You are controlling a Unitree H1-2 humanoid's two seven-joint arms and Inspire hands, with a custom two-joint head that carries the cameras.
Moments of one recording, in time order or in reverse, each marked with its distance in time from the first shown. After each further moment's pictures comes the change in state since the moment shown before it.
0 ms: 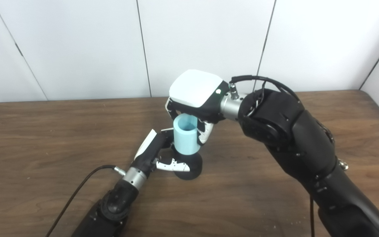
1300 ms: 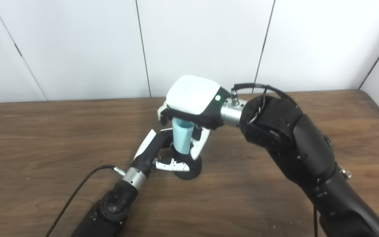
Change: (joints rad) left arm 0.002 0.001 0.001 -0.003 0.000 0.001 -0.001; right arm 0.053 0.007 -0.023 0.039 0.064 -0.107 -0.134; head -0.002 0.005
